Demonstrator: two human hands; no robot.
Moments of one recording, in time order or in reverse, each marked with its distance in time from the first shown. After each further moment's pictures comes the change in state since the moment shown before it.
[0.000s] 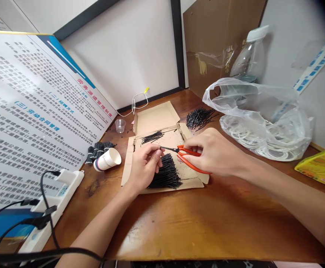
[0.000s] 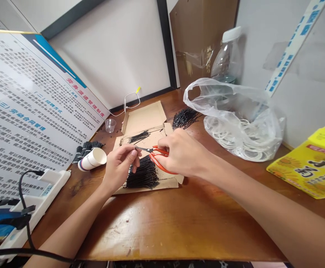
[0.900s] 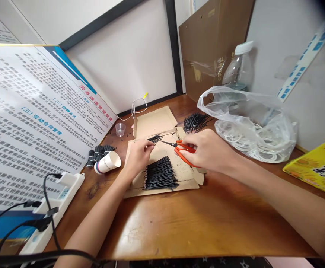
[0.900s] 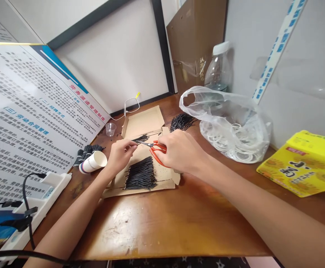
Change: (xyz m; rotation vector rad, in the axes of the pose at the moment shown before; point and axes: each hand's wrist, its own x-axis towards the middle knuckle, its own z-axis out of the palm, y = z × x) left_hand 0.041 -0.036 -0.028 0.767 -0.034 0.119; right_hand 0.003 0.004 -0.002 -0.155 0.077 0.068
